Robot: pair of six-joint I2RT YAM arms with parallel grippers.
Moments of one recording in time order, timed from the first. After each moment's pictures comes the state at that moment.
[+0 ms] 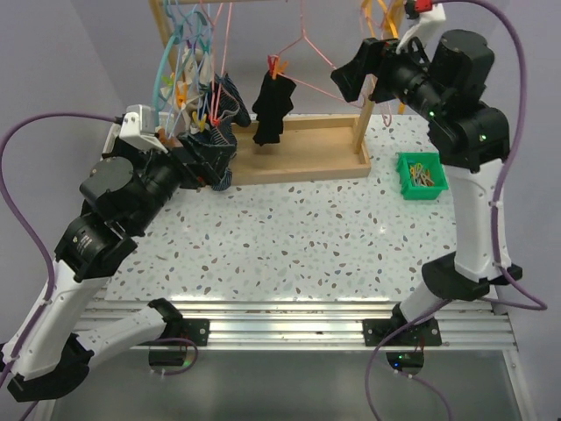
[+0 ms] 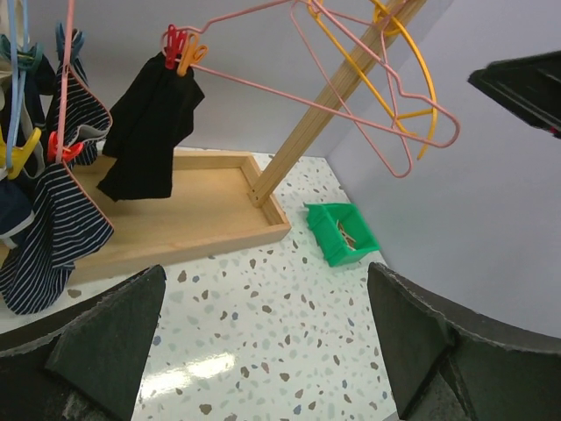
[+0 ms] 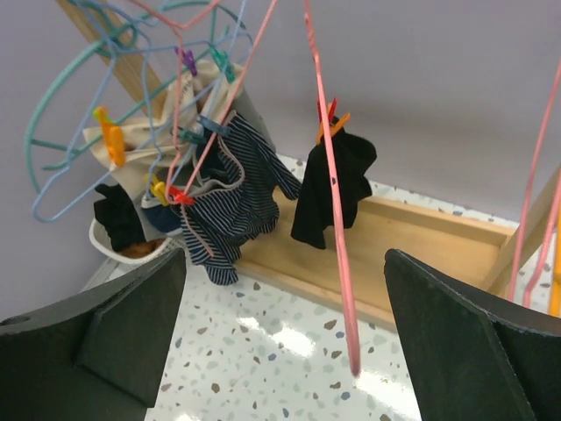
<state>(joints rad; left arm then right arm) -0.67 0.92 1.46 -0.53 -0.22 -0.52 0.37 1.62 2.48 -0.92 -0.15 0.21</state>
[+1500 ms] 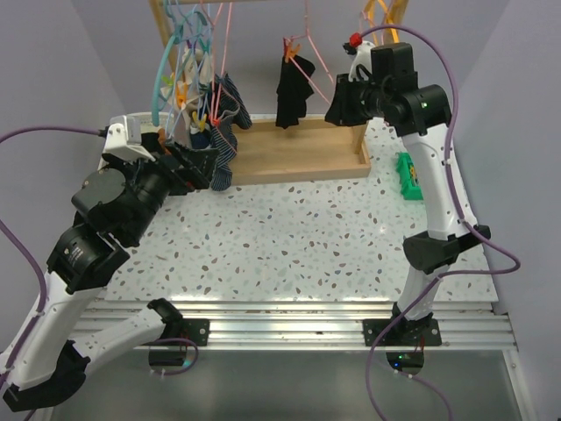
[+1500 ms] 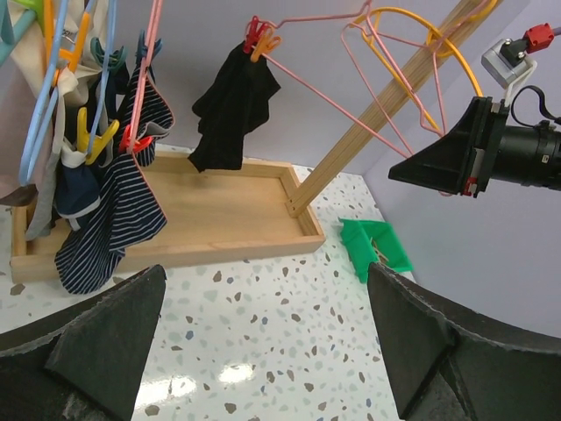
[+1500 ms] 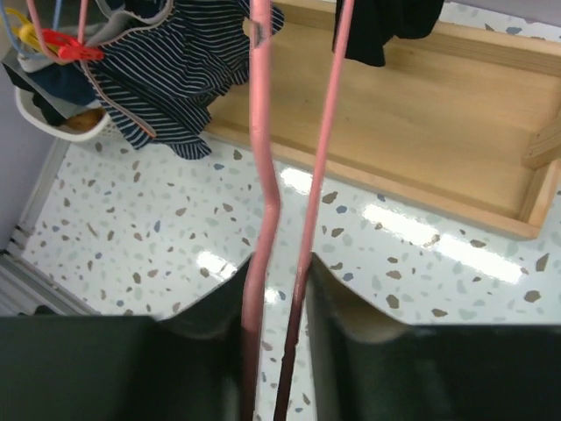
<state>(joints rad) -0.67 0.86 1.41 -0.57 -0.35 -0.52 0.38 1.85 2.48 -1.19 -0.19 0.20</state>
